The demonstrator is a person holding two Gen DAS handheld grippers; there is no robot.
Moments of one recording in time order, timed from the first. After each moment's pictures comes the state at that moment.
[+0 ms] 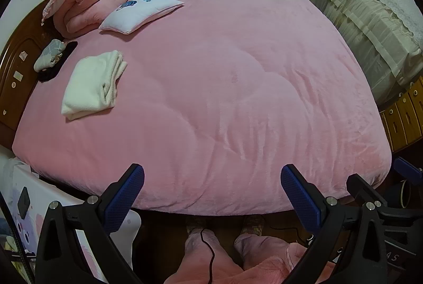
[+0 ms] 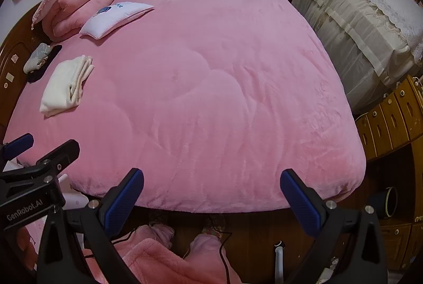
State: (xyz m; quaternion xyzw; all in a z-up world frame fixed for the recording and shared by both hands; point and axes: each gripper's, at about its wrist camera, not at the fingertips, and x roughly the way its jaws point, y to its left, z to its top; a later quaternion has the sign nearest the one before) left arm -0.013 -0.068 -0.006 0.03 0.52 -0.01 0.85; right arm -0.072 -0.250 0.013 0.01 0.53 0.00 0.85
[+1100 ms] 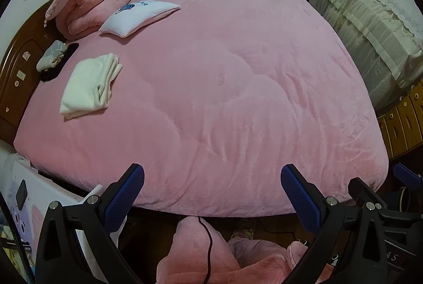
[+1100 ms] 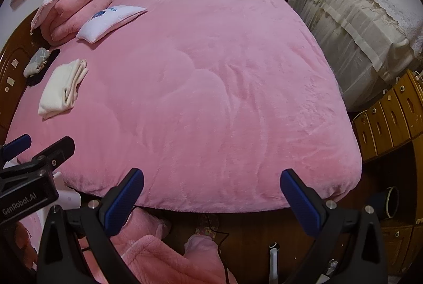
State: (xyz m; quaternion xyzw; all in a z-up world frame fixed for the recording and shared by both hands) left arm -0.021 -0.109 -0.006 0.04 0.51 0.00 0.86; right arm -0.076 -0.308 0.007 0.02 0.53 0.00 0.85
